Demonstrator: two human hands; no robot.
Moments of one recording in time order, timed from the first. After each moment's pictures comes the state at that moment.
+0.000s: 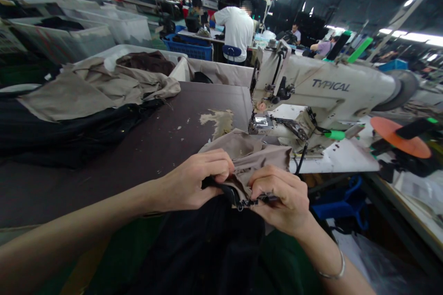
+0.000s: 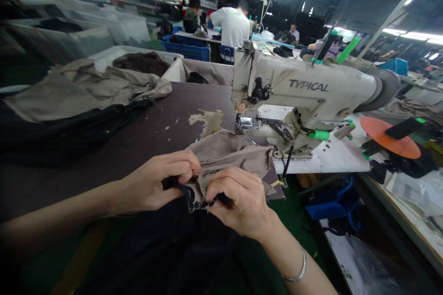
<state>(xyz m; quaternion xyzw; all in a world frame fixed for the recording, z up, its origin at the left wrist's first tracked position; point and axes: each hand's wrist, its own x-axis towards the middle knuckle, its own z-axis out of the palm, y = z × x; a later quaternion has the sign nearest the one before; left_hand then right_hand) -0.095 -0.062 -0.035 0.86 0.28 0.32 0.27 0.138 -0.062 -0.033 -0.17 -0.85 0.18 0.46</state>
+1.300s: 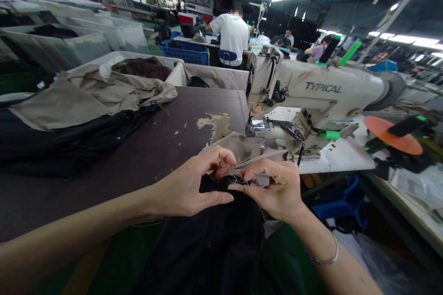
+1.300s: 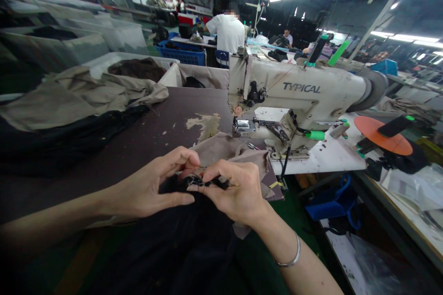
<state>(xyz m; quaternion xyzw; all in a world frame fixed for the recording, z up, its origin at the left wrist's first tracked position) -0.093 -0.065 -0.028 0.81 0.37 0.31 0.33 0.124 -0.051 -0.029 -0.26 -0.80 0.21 0.49</state>
